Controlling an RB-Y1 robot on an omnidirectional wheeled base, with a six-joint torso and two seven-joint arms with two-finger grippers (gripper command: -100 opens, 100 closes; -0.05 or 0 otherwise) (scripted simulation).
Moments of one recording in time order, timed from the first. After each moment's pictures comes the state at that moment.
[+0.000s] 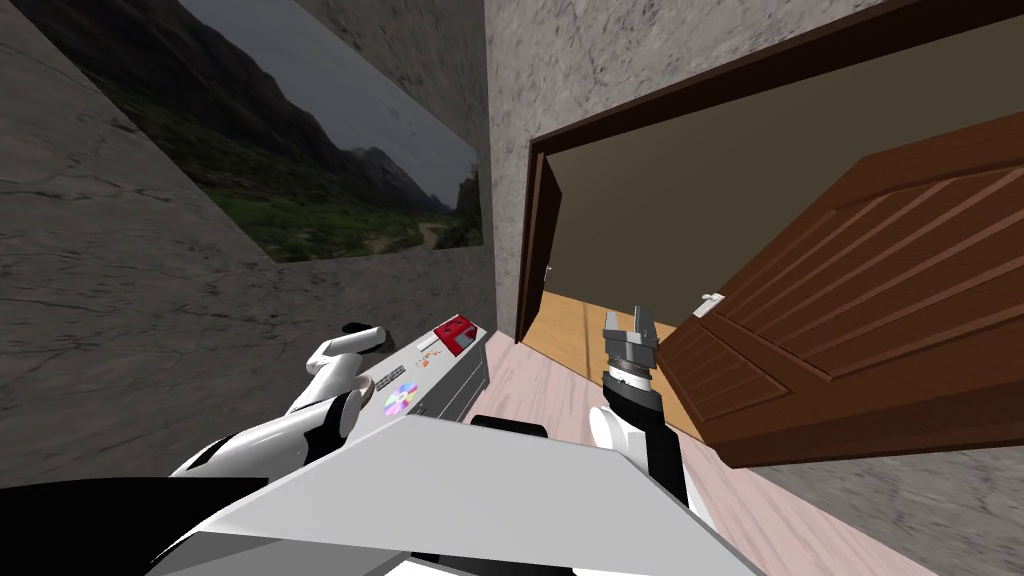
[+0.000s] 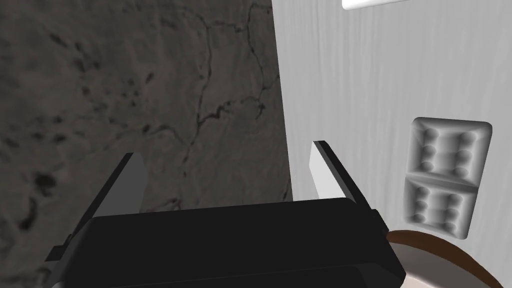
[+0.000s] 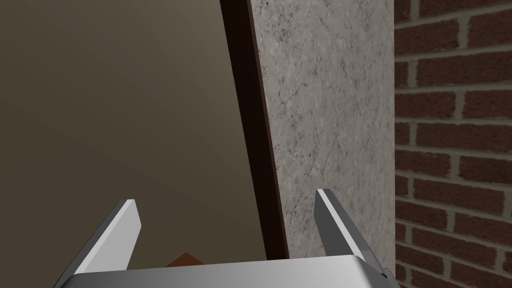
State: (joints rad) left arm -0.26 0.59 0.69 -1.00 0.21 0.83 0.20; right arm 0.49 0.00 0.00 -2.26 -0.12 -0.55 0.14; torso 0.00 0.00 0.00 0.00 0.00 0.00
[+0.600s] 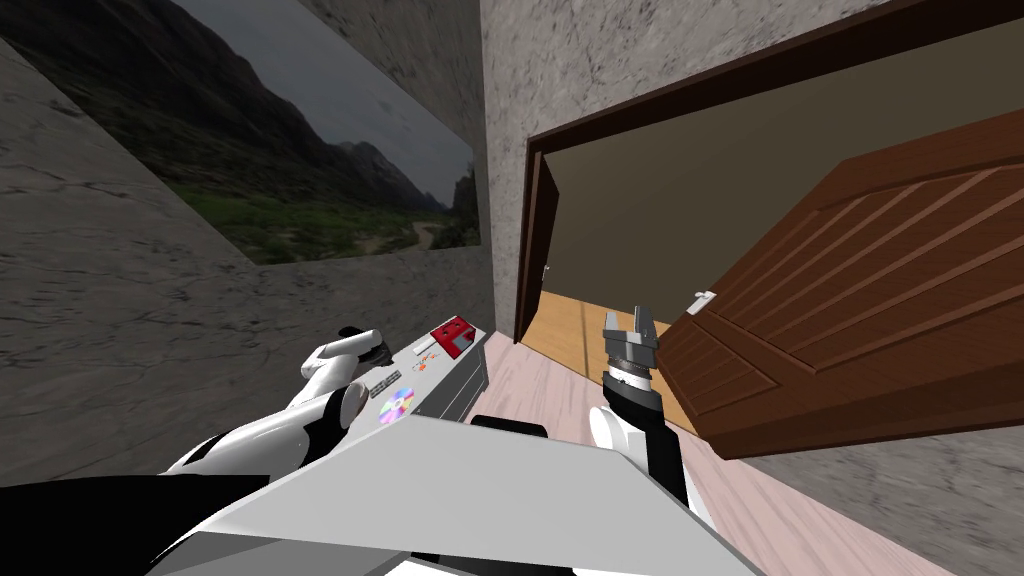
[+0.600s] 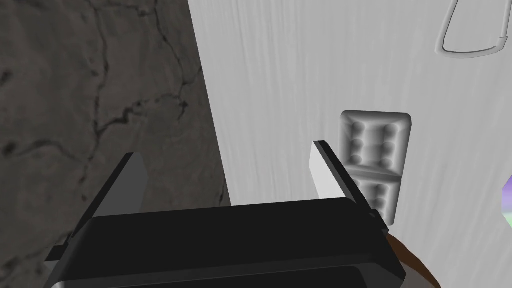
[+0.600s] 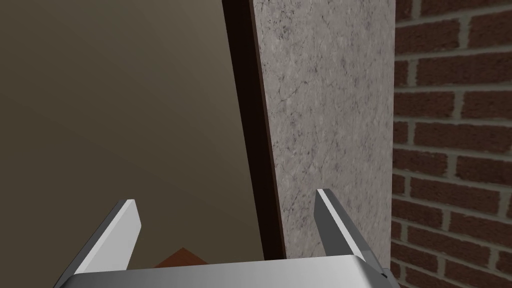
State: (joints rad) left arm -0.29 0.62 0.74 -0.87 0.21 0.98 0.22; right arm 0.49 0.00 0.00 -2.26 -0.12 -0.55 0.14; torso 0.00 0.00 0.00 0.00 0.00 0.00
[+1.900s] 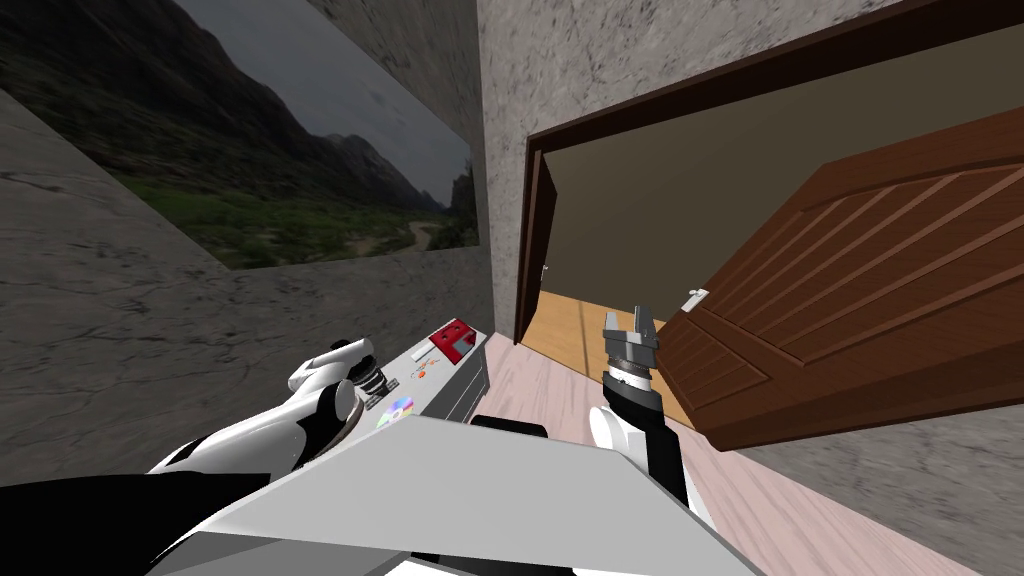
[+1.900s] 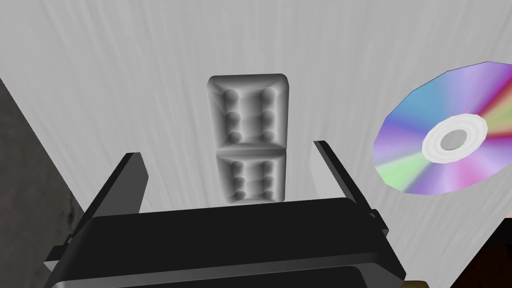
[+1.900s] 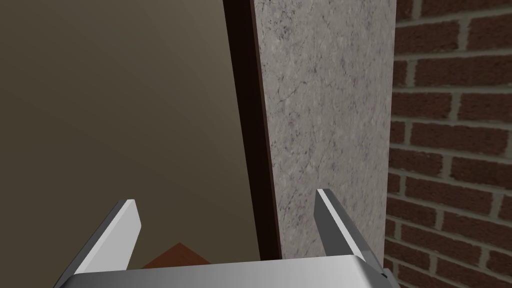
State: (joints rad) left arm -0.31 0.65 0.82 -0.67 0.20 1.27 0.24; right arm 0.49 0.00 0.00 -2.26 -0.12 -0.55 0.14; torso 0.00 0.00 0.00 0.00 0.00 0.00
